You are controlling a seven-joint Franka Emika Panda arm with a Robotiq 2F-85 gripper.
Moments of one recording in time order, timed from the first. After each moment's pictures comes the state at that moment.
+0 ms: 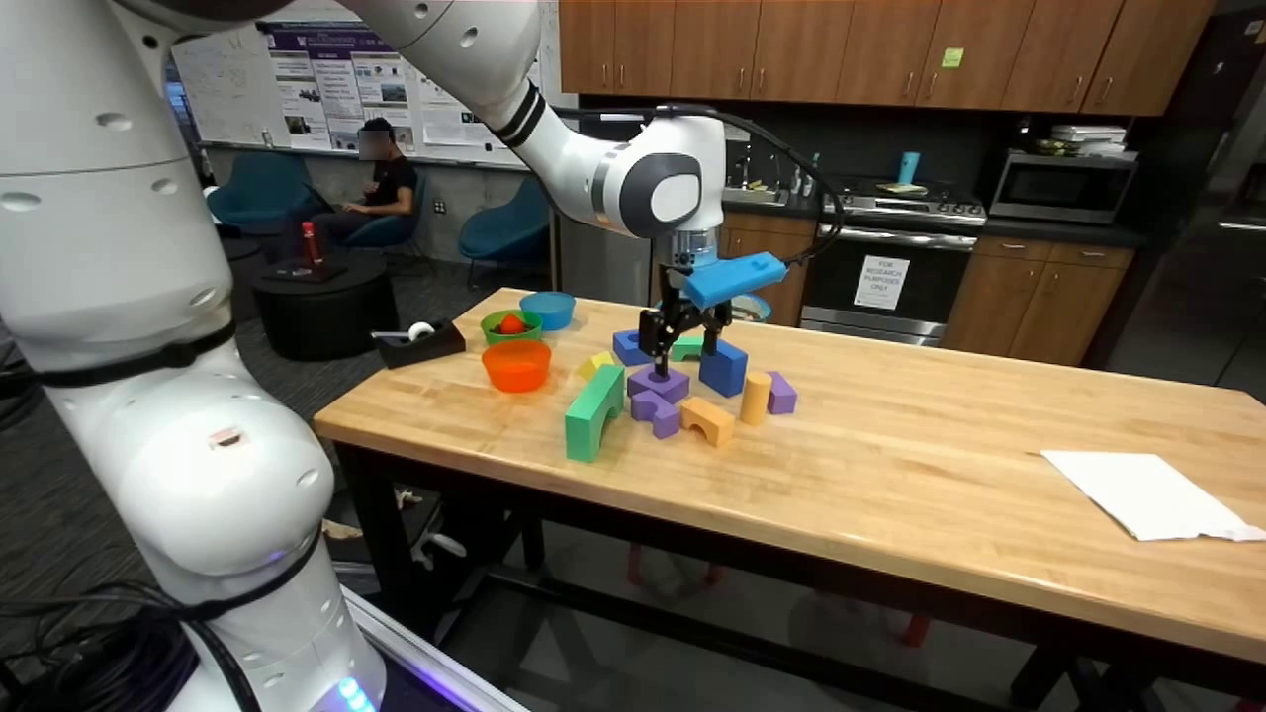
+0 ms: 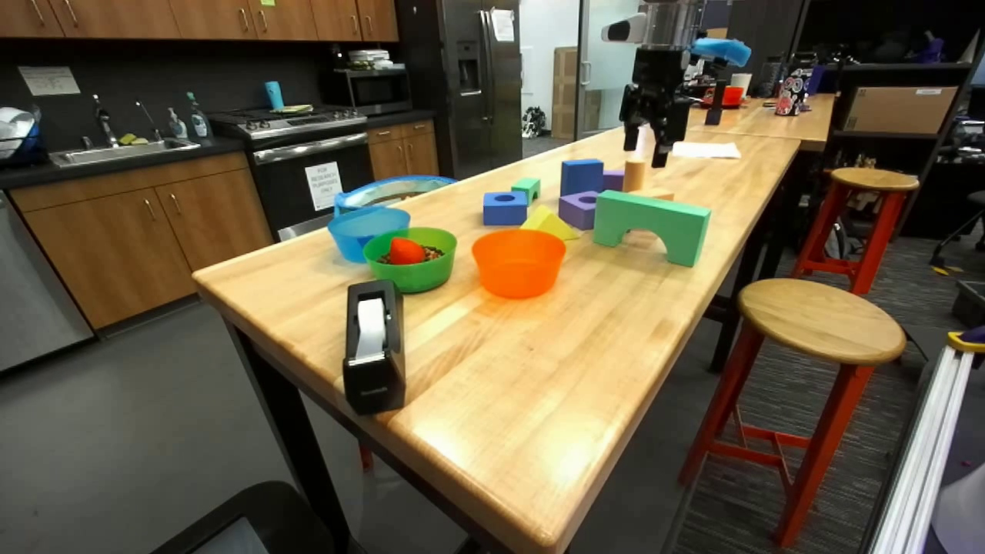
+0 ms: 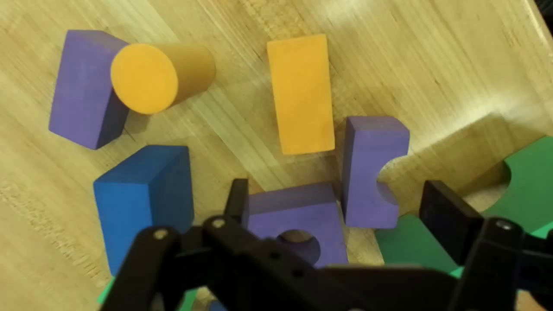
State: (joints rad) arm -0.17 -0.01 -0.20 -2.26 0.00 2.35 -1.47
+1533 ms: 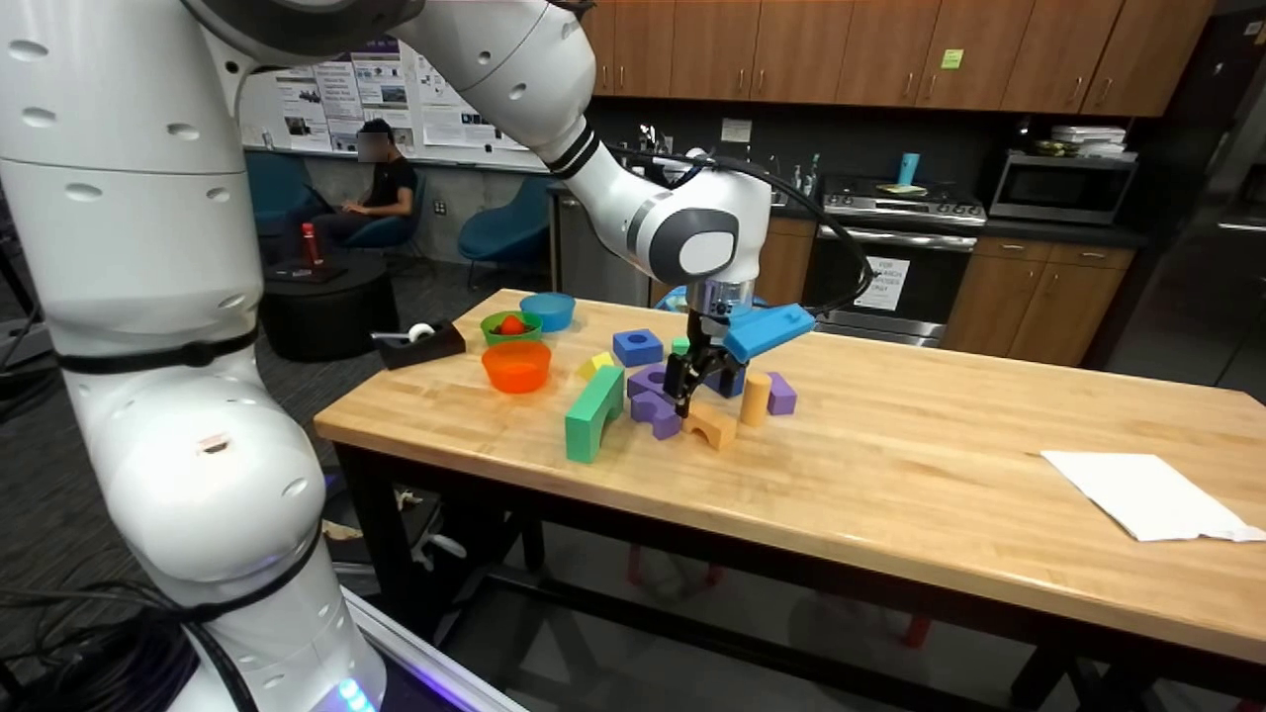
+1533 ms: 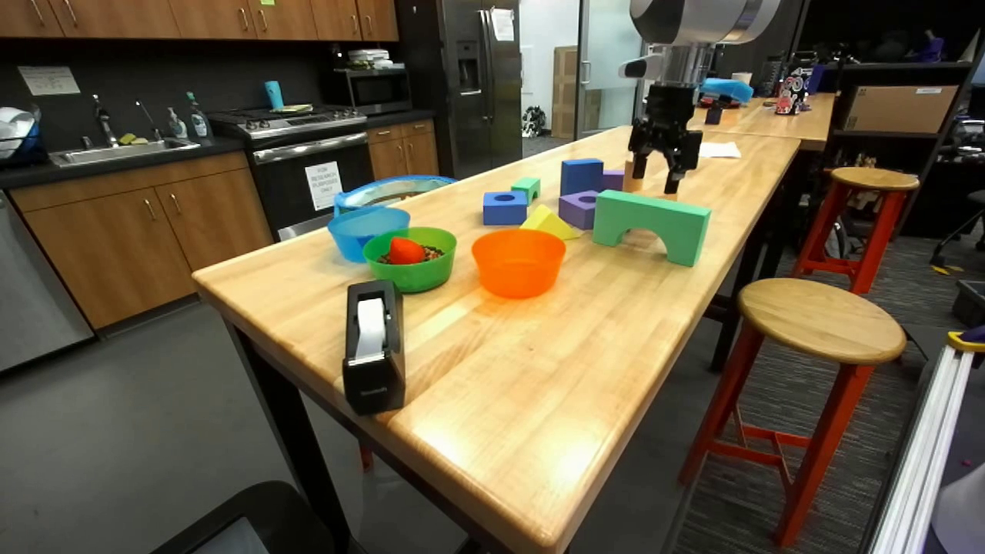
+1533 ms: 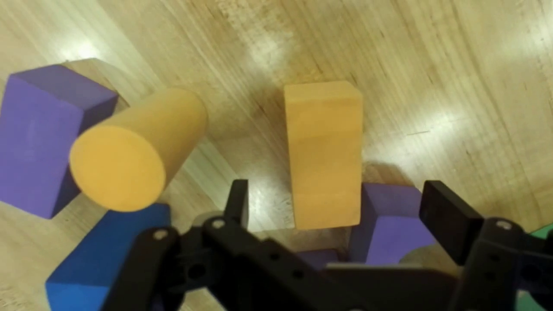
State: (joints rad) arm -0.24 0.13 -0.21 -2.21 0.13 2.38 -1.71
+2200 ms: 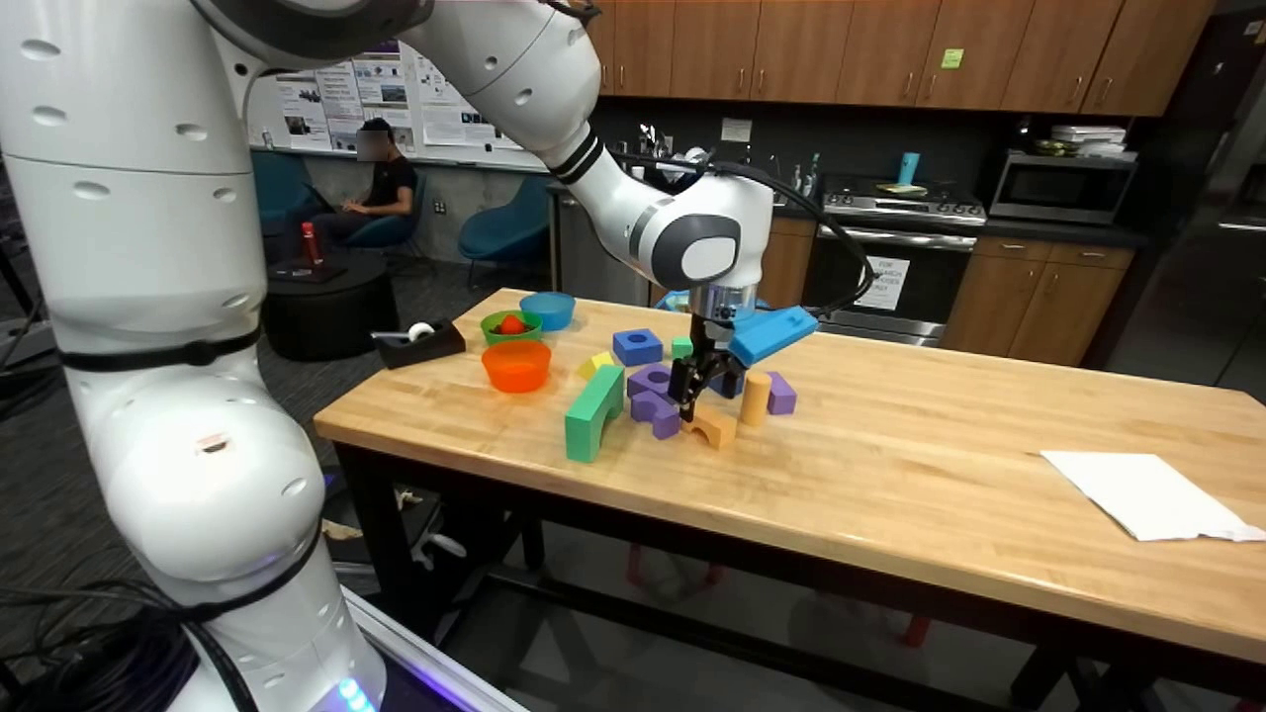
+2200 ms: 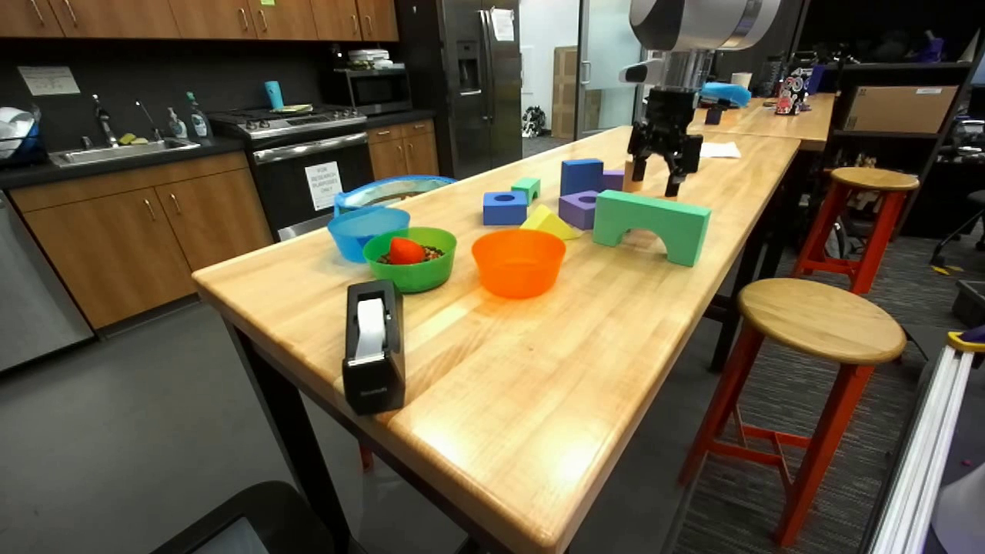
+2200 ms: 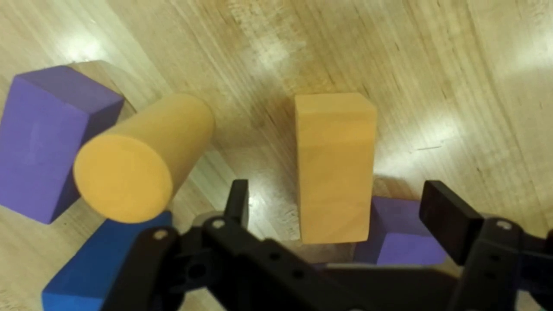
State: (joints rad) arm -0.25 0.15 -0.21 -2.21 0.13 2.40 -1.75
